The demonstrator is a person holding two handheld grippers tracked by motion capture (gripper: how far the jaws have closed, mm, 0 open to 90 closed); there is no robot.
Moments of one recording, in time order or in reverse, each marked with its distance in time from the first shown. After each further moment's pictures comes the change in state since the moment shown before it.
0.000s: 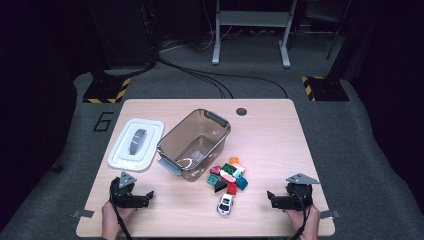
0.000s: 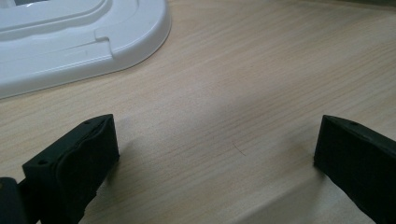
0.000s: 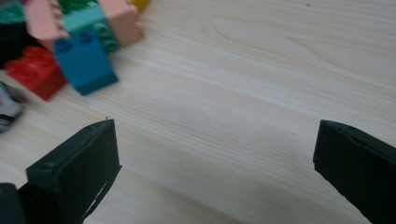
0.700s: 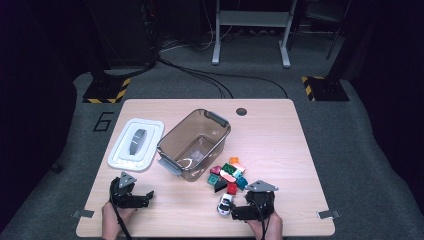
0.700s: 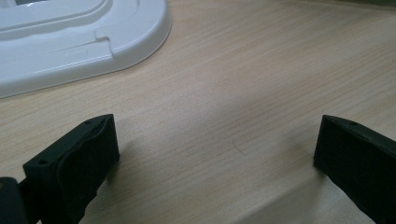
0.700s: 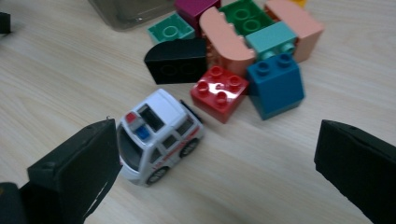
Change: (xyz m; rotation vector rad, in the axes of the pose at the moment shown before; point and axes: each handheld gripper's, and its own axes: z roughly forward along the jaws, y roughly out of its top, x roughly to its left) left arm 0.000 0.000 0.000 -0.005 0.004 -0.004; right arm 0.118 0.019 0.010 0.039 0.111 -0.028
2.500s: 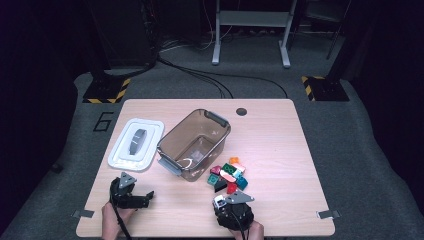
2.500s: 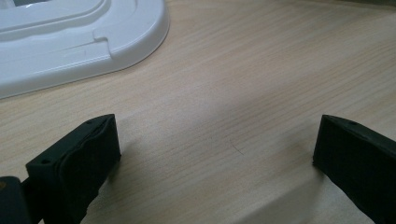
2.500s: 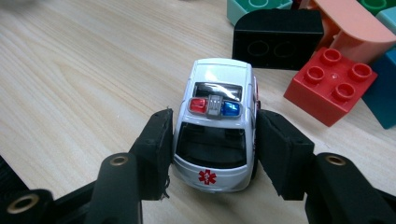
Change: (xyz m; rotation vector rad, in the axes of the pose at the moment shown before) left arm -0.002 -0.001 0.000 -0.003 -0.001 -0.009; right arm 0.045 -0.018 0.033 0.012 0.067 -0.108
